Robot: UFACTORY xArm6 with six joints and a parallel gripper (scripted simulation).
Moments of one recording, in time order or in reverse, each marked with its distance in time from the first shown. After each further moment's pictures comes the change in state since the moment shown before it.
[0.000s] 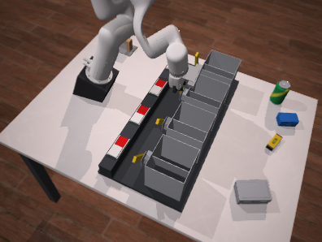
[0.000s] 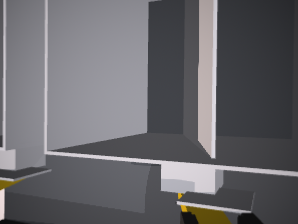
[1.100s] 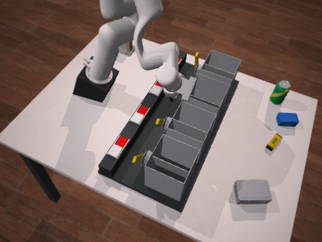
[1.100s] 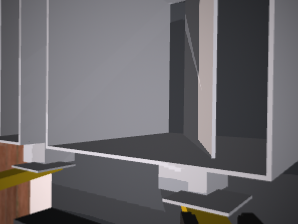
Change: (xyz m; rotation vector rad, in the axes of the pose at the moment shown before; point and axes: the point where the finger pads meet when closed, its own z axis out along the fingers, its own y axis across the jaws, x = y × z) arm 0.000 0.023 0.003 0.232 0.000 0.000
